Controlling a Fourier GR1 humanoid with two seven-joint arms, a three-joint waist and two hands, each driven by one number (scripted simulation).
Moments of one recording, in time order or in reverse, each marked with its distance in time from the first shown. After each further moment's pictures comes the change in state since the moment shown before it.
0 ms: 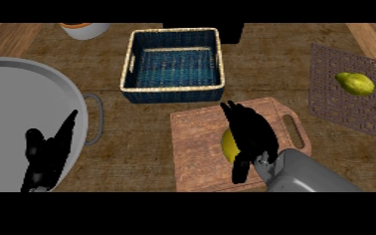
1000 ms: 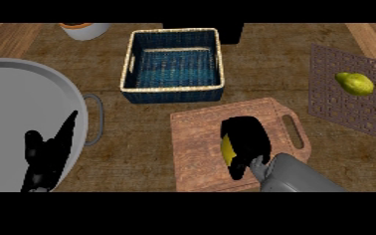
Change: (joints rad) left arm 0.006 -0.026 0.029 0.004 -0.019 -0.033 -0.012; right arm 0.047 0.044 0.033 0.121 0.203 -0.015 -0.157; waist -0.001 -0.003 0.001
